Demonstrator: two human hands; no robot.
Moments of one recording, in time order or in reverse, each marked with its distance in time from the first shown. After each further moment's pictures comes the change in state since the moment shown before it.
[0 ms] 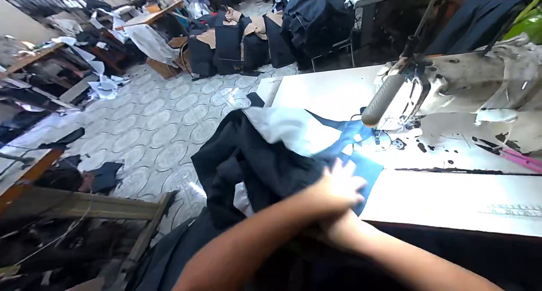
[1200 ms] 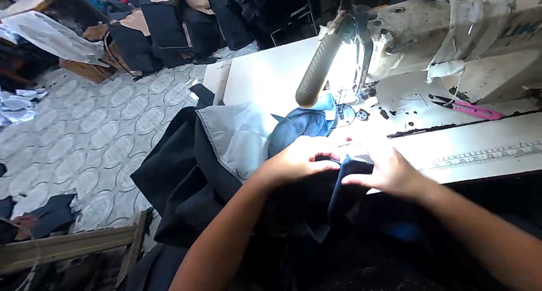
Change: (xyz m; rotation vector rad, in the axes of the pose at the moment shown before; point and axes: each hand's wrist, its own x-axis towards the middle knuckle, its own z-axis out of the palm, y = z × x) left_hand 0.041 -0.044 -0.006 -0.466 0.225 0.617; right_hand -0.078 0.077 -0.082 0.181 0.571 0.113
